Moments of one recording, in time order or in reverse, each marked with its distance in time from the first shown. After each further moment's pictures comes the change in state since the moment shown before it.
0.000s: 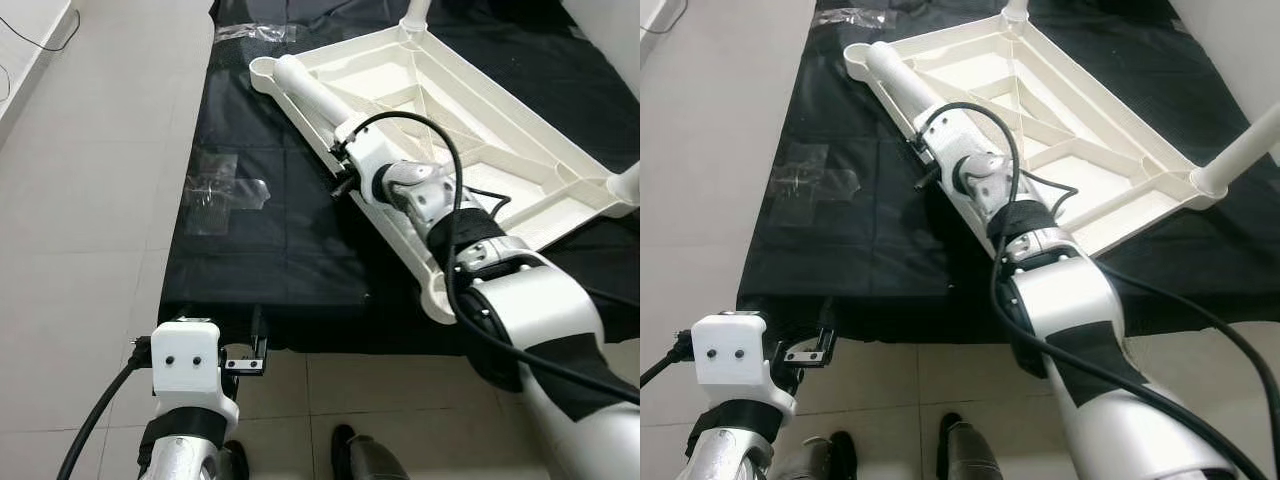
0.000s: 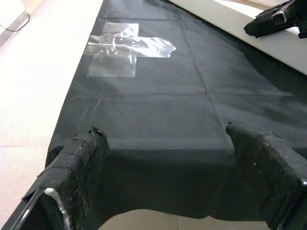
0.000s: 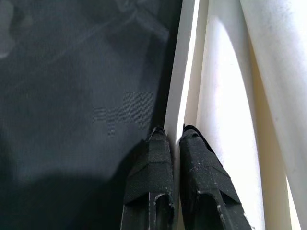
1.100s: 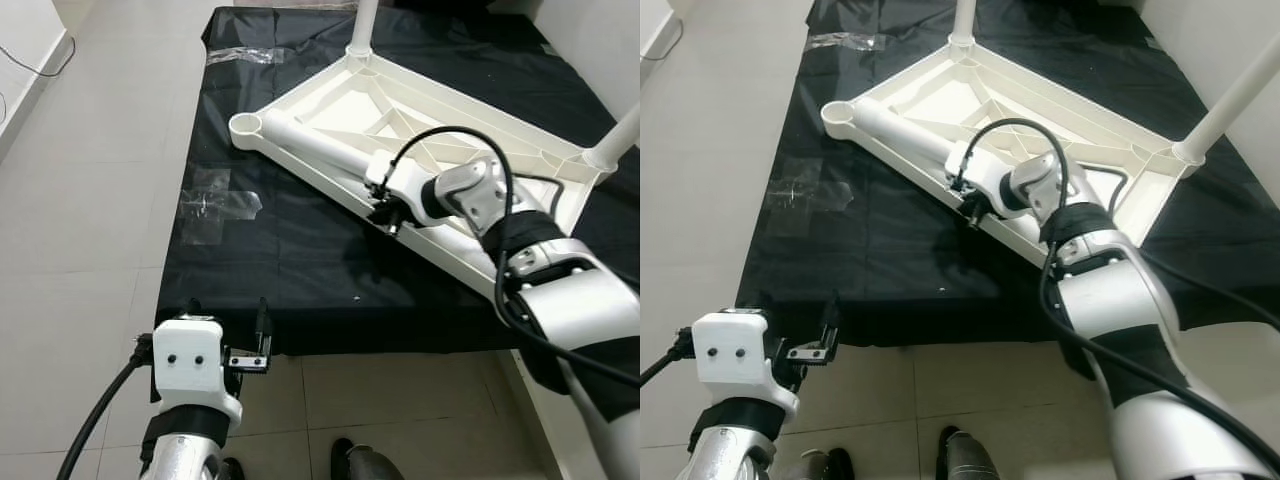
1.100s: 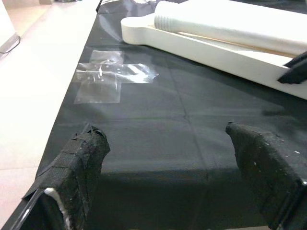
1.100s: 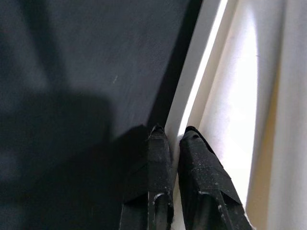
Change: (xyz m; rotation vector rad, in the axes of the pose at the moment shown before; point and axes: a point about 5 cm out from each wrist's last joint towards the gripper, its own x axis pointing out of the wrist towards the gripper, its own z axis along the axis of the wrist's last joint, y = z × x) left arm 0.001 -0.003 0.003 -0.004 -0.037 -0.033; right arm -0.034 -0.032 -0.045 -0.383 0.227 0.416
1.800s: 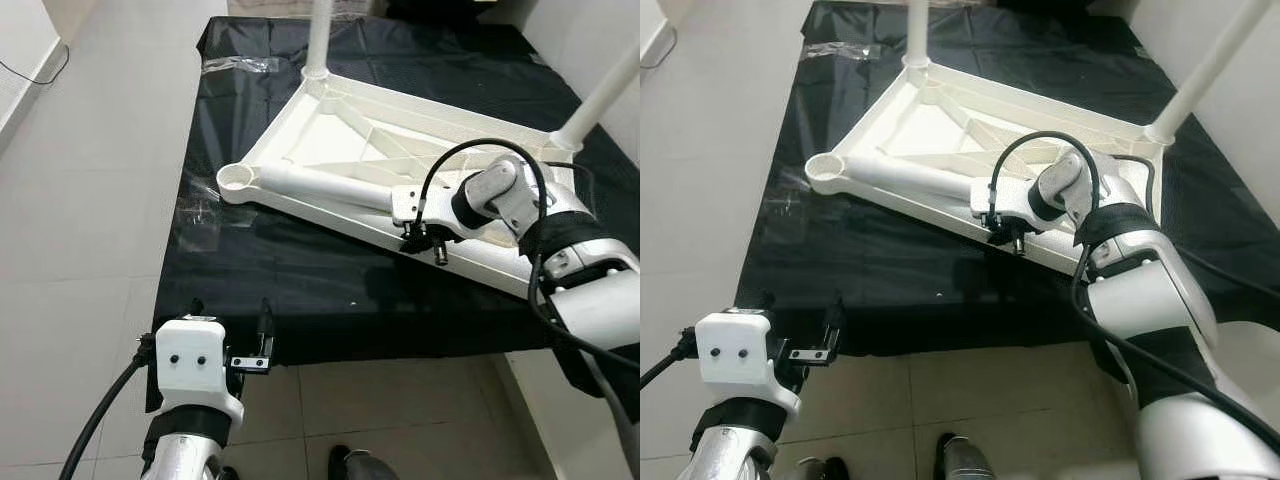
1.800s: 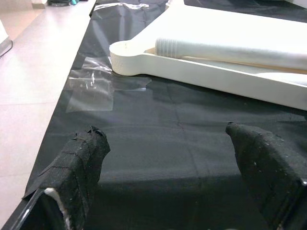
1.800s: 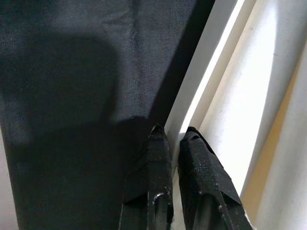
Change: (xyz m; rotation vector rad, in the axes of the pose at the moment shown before) left arm 0.000 0.000 0.000 0.001 0.000 -0.007; right arm -0.014 0.006 -0.018 -0.275 0.102 0.184
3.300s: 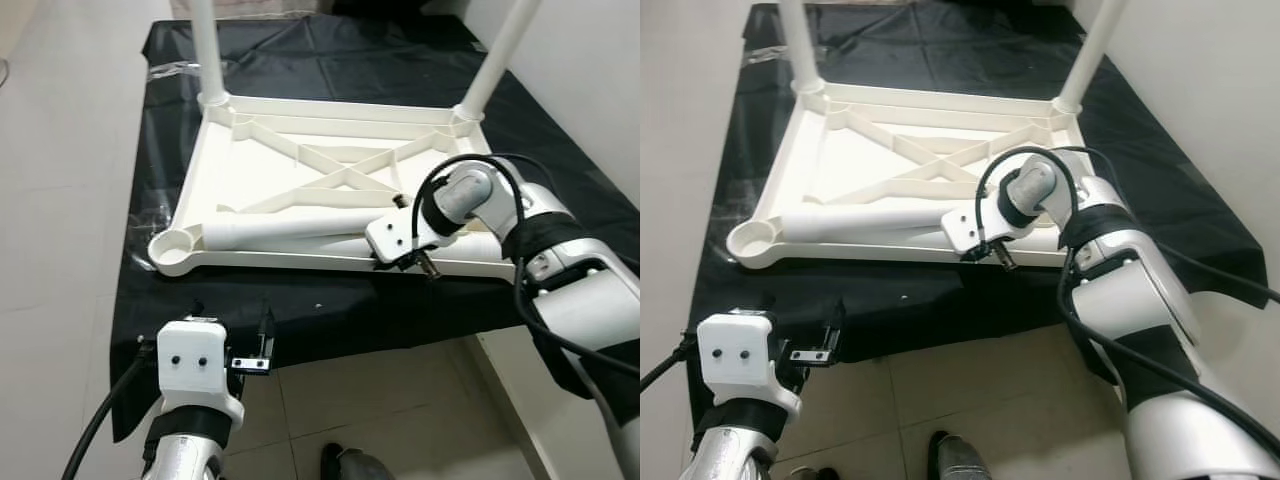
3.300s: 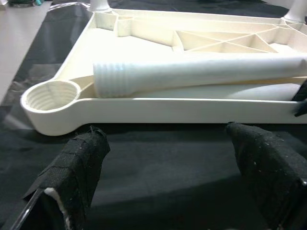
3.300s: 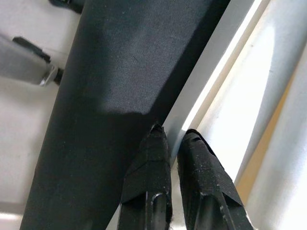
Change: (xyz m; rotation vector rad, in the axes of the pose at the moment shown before) left arm 0.000 0.000 -0.003 0.007 0.003 -0.001; right arm 0.011 0.009 0.049 -0.492 -0.143 0.107
